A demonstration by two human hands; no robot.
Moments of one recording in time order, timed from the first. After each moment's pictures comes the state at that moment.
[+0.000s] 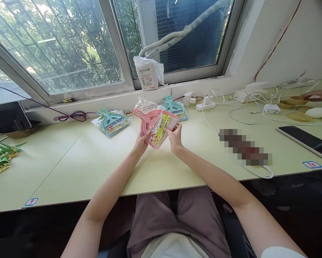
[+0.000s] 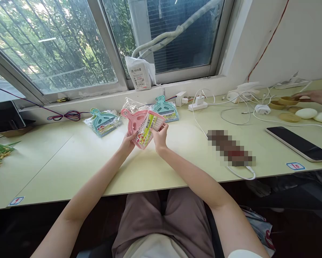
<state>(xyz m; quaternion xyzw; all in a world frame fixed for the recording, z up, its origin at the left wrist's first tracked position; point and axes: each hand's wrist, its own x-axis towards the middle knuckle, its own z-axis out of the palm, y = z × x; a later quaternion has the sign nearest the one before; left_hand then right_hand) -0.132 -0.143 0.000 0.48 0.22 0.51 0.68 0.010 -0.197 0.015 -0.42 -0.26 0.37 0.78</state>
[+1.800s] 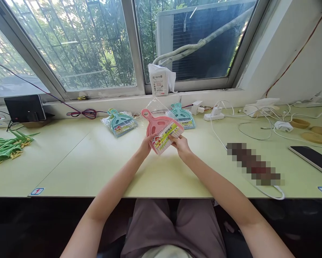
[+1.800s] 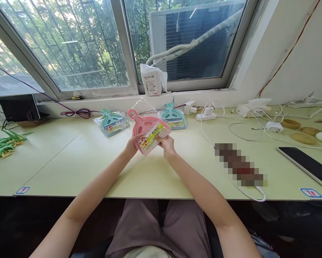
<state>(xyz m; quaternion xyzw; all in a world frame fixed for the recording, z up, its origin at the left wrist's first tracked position) -0.136 -0.153 0.021 0.49 0.24 0.48 0.68 0.025 -0.187 0.006 -0.42 -0.22 0.53 0.70</state>
